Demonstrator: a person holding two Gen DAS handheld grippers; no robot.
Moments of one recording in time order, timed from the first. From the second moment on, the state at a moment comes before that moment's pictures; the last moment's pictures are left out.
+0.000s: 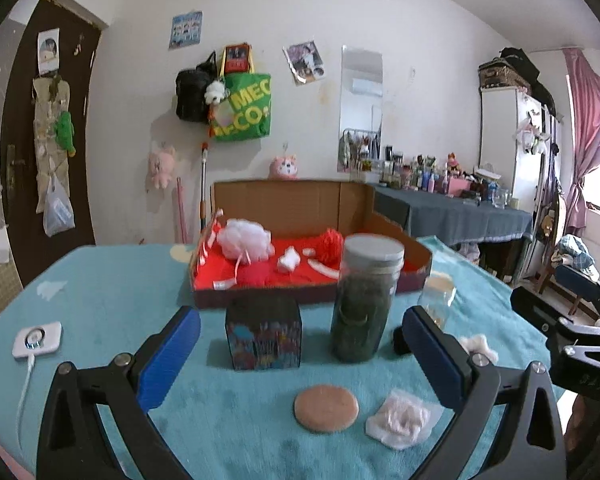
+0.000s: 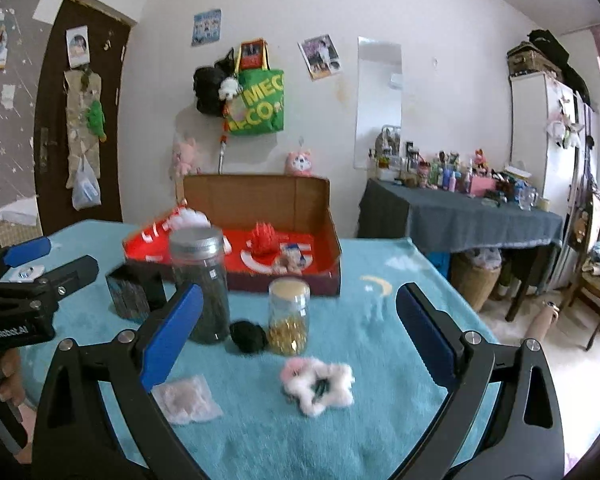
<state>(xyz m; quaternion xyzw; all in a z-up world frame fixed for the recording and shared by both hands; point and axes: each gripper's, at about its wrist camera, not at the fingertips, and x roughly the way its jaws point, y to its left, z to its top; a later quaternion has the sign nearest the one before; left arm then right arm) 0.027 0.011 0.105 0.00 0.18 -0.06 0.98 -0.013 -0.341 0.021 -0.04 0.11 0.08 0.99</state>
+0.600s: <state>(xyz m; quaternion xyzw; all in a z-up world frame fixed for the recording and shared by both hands) 0.059 0.009 0.051 -0.01 0.29 -0.06 0.95 0.028 -0.349 -0.037 -0.05 0.22 0.06 0.97</state>
